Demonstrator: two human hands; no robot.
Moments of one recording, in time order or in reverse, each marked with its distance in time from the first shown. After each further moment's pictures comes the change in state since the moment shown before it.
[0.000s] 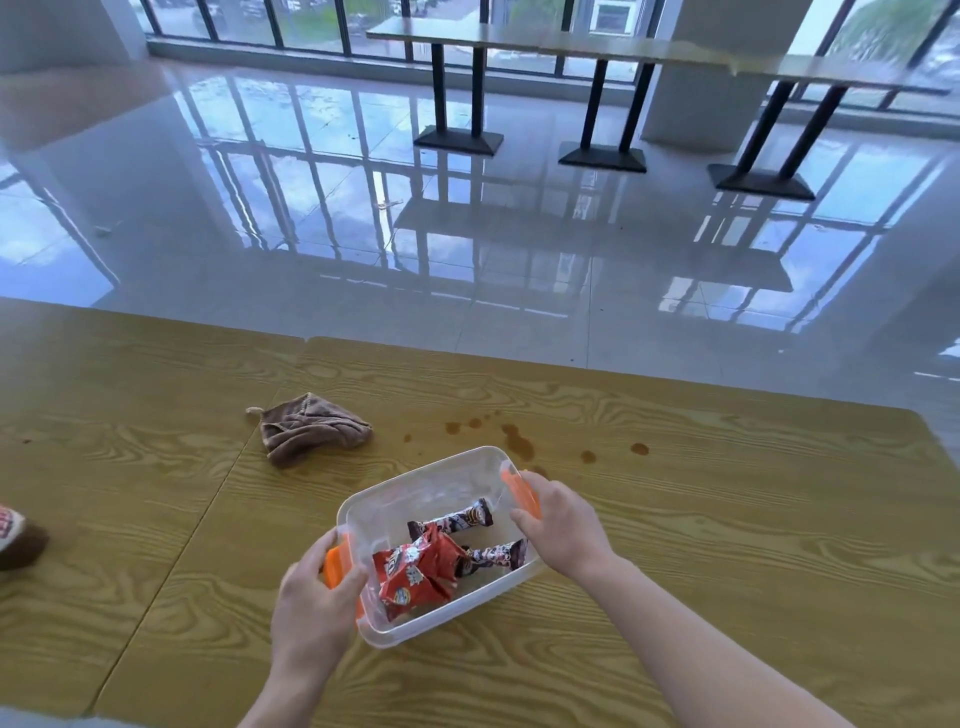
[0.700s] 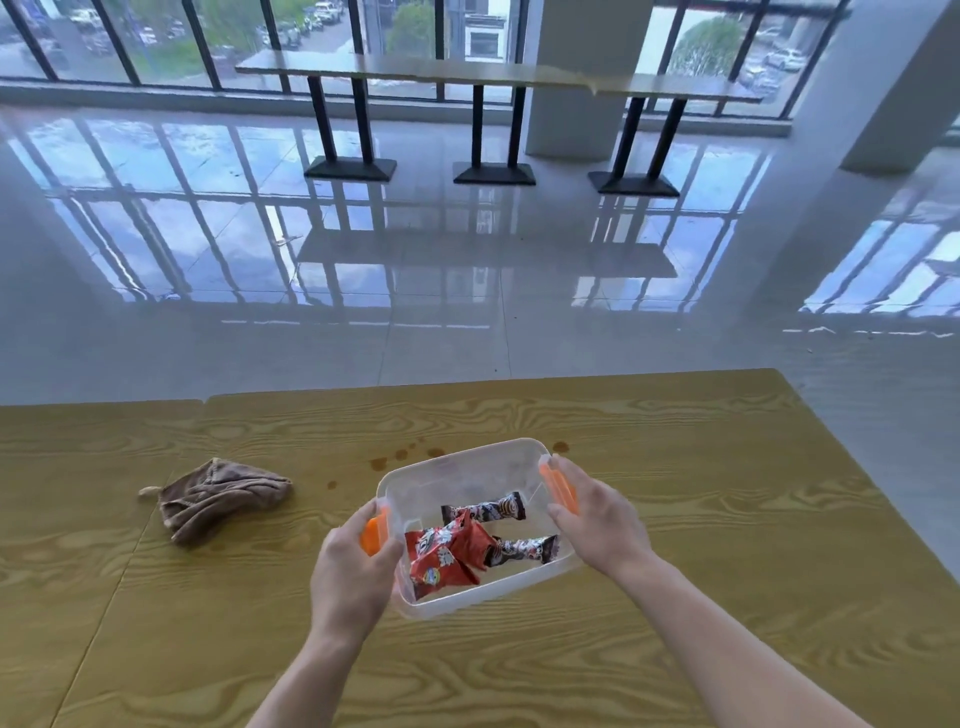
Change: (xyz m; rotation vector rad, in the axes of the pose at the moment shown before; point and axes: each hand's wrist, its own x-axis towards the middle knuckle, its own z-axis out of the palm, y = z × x) left_hand 0.019 0.081 0.074 0.087 -0.235 0.284; right_hand -0.042 0.061 -0.076 -0.072 0.304 0.170
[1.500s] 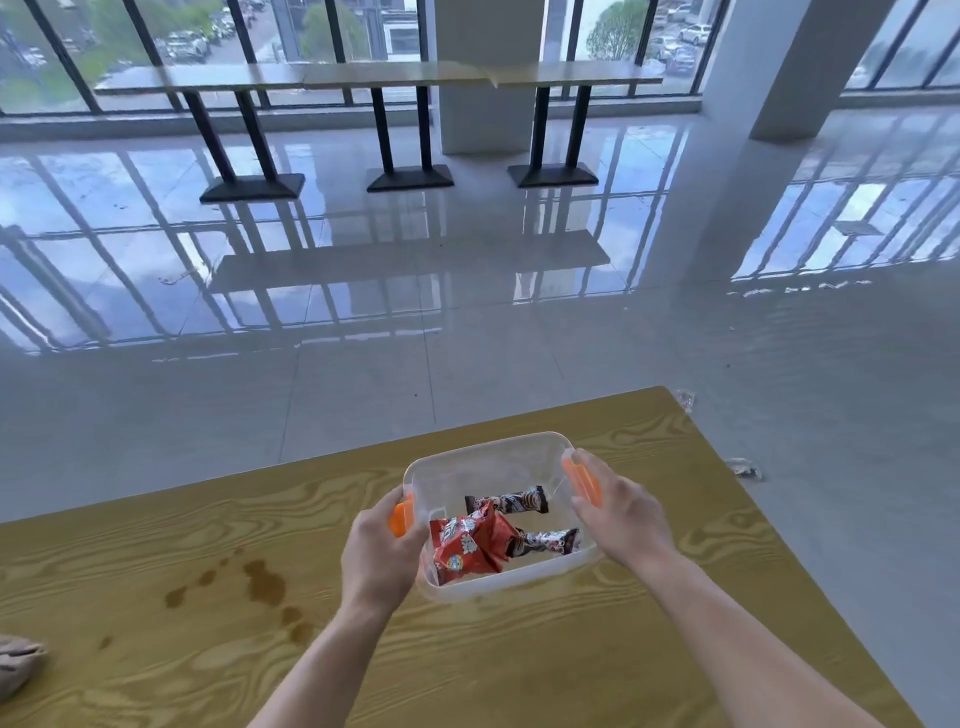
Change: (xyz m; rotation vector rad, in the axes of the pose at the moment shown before) left_hand 0.074 0.174 0.251 0.019 -0.153 0.128; right_hand 0.111 0.231 -0.134 -0.035 0.091 0.192
